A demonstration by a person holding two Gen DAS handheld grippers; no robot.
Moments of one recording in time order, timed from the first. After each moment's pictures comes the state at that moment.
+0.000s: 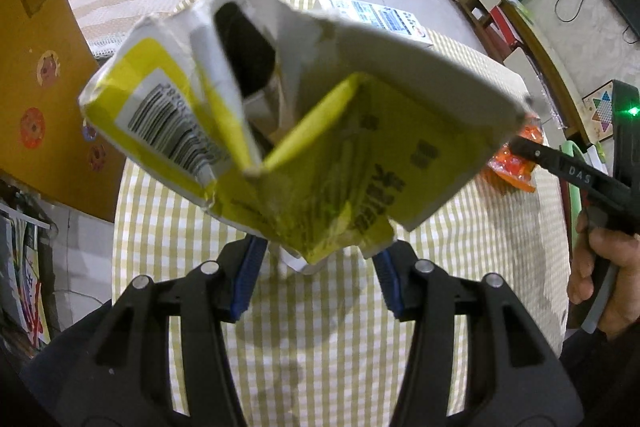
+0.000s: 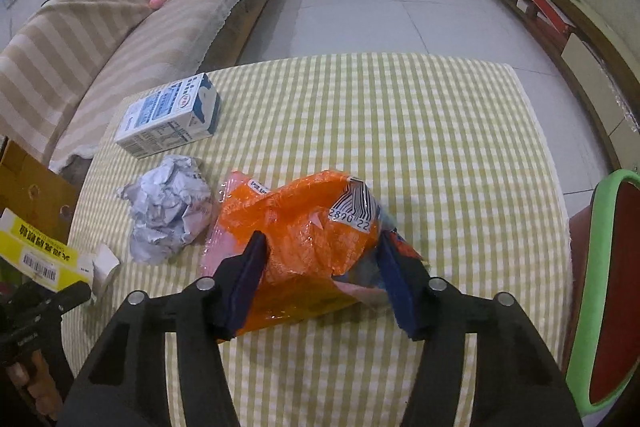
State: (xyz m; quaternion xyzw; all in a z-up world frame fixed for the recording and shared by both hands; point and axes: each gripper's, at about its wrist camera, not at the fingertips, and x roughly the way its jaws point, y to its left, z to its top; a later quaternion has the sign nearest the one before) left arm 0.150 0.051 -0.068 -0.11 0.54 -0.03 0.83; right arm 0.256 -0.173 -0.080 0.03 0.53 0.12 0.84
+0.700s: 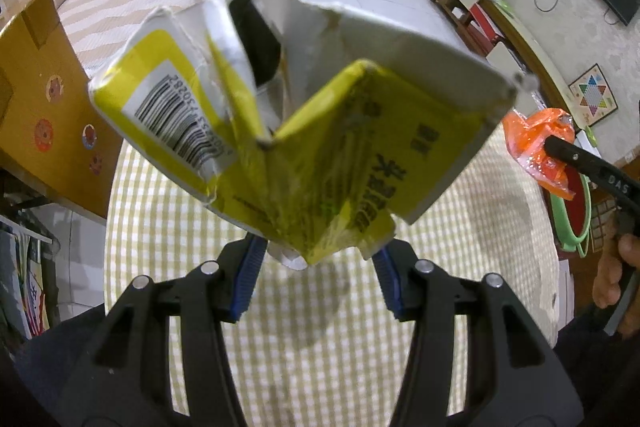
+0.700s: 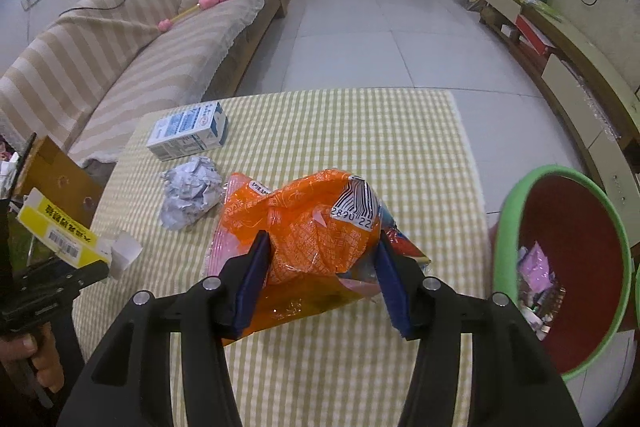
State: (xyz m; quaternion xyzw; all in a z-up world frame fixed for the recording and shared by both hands) left arm 0.121 0.021 -0.044 -0.08 0.52 -0.06 0.85; right arm 0.193 -0.222 -0.013 0.03 0.48 0.11 0.87
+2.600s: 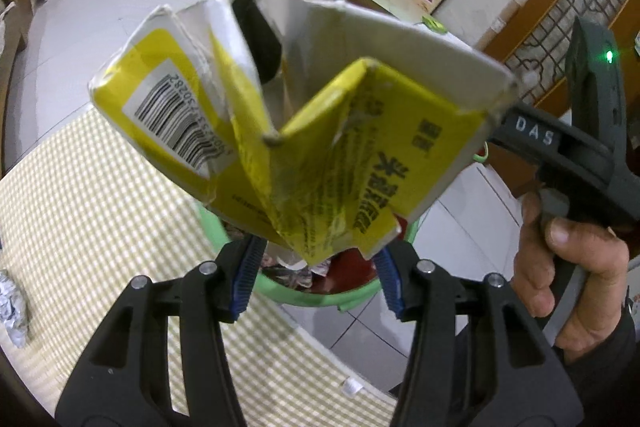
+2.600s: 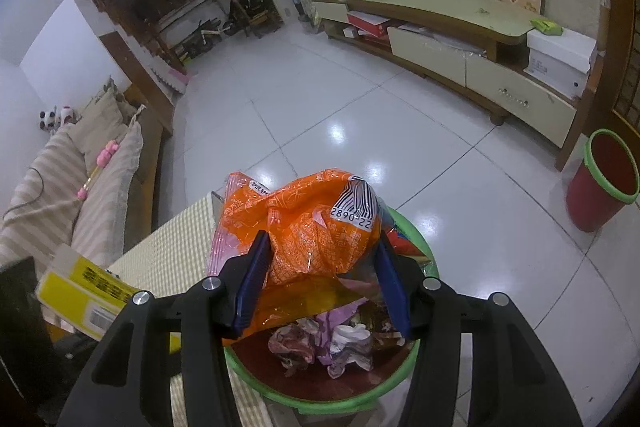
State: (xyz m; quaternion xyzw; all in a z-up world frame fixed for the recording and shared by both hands) left arm 0.193 -0.342 -0.009 0.04 0.50 -0.37 0.78; right arm 0.150 -0.520 0.029 0.24 0.39 -0.08 0.89
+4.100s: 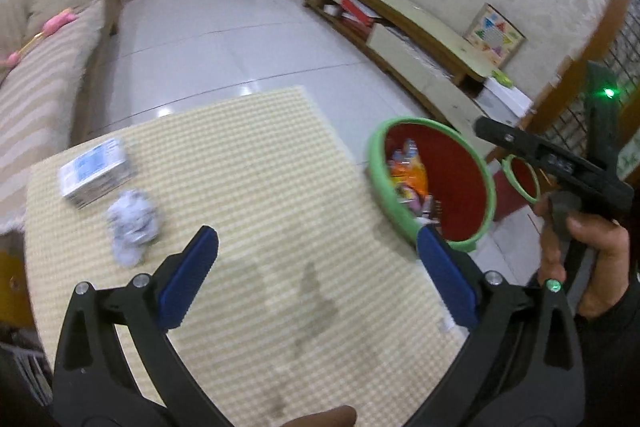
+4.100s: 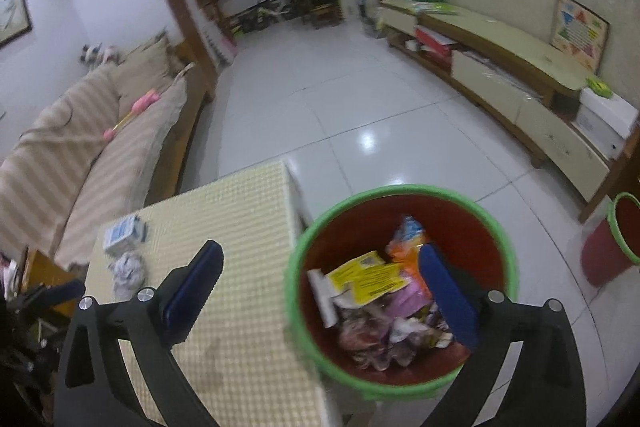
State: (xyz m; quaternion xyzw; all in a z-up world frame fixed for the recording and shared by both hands) left arm 0.161 -0.168 0.026 0.00 0.46 -0.22 0.86; right arm 0.157 -0.402 0.039 0.13 0.40 0.01 0.91
